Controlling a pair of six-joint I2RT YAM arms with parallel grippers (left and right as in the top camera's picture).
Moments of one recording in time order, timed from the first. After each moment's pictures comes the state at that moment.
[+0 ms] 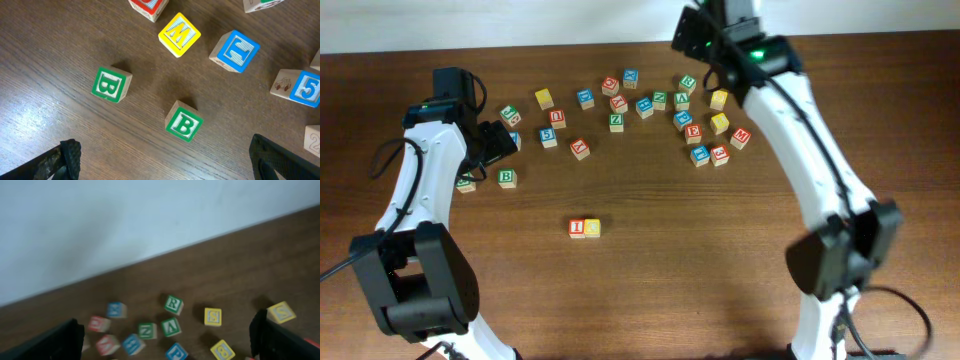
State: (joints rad) left arm 0.11 1.90 1.56 -0.96 -0.16 -0.41; right arm 0.32 2.09 2.09 -0.73 0.26 0.54
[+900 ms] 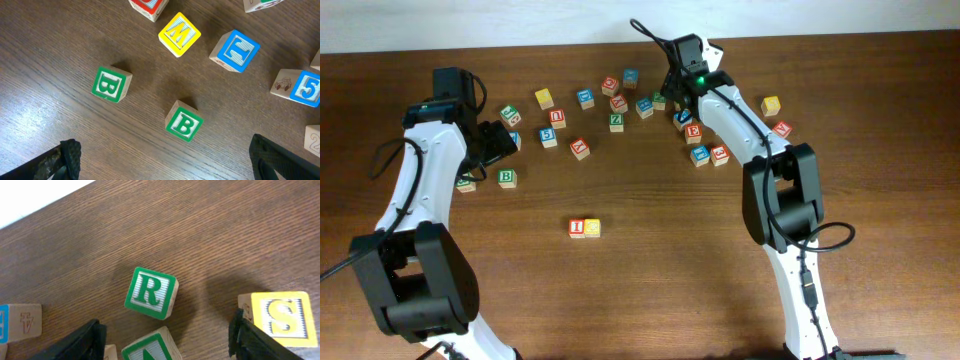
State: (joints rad) left arm 0.11 1.90 1.55 -0.96 -0.16 -0.41; right arm 0.32 2.48 2.09 -0.54 0.27 0.68
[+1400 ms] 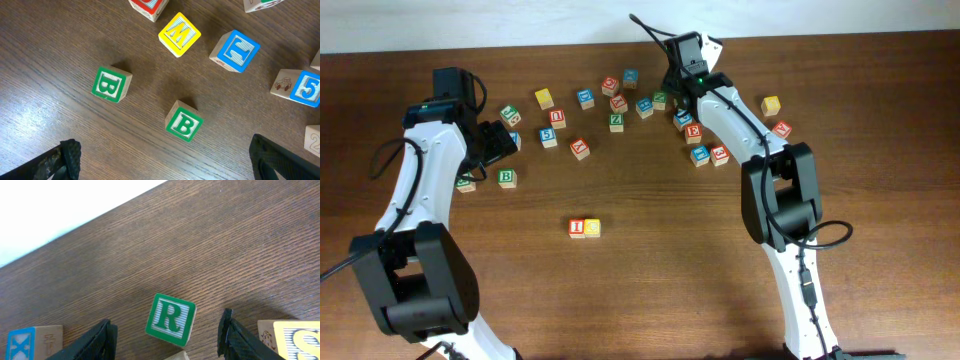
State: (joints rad) left arm 0.11 1.90 1.55 -0.96 -0.16 -0.41; right arm 0.32 2.50 2.09 -0.44 0.28 0.69
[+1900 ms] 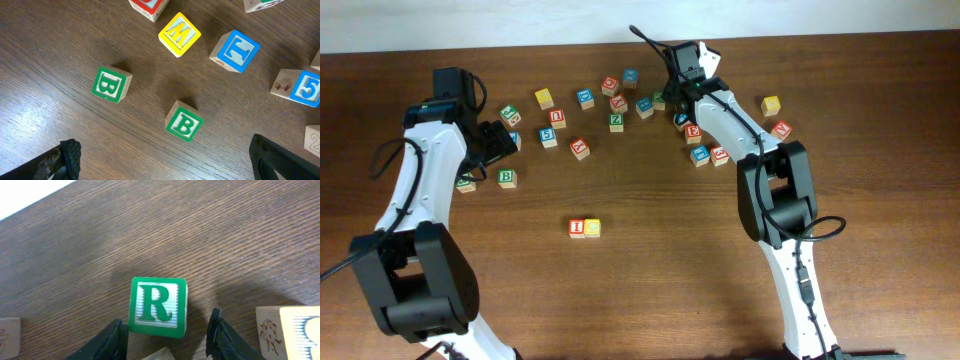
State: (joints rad) left arm 0.11 1.90 1.55 -0.96 -0.16 -0.41; right arm 0.32 2.54 2.09 -0.48 0.28 0.69
